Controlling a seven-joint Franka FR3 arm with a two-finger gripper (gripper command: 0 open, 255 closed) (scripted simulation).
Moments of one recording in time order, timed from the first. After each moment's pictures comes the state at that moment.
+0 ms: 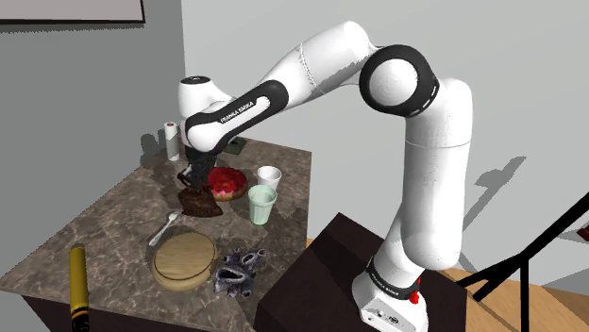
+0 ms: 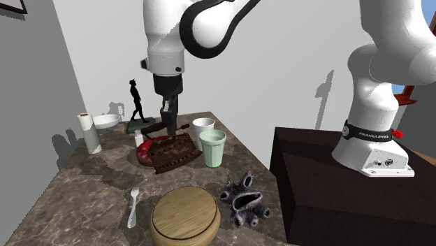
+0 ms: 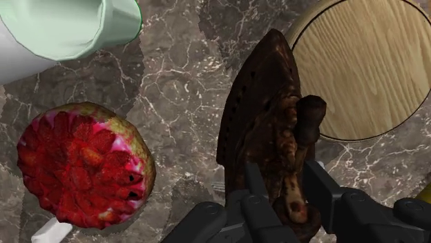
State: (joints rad) arm 0.17 0.38 0.11 -1.91 -0.15 2.32 0.12
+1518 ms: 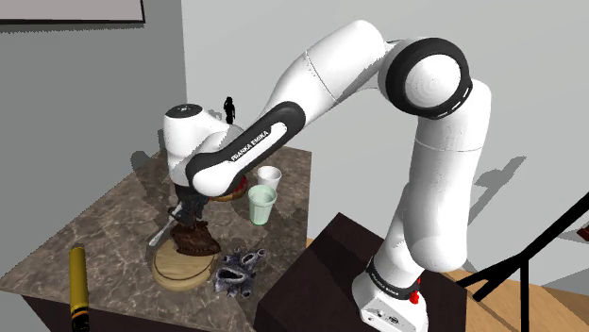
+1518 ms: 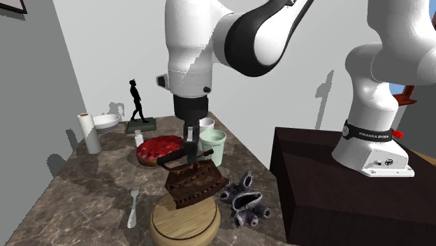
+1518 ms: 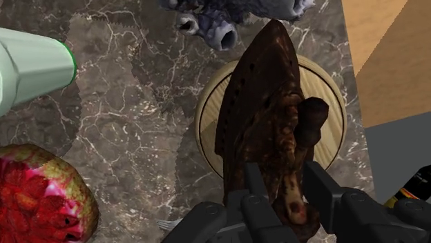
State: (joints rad) arm 0.30 0.28 0.17 -2.13 -0.19 2.43 0.36
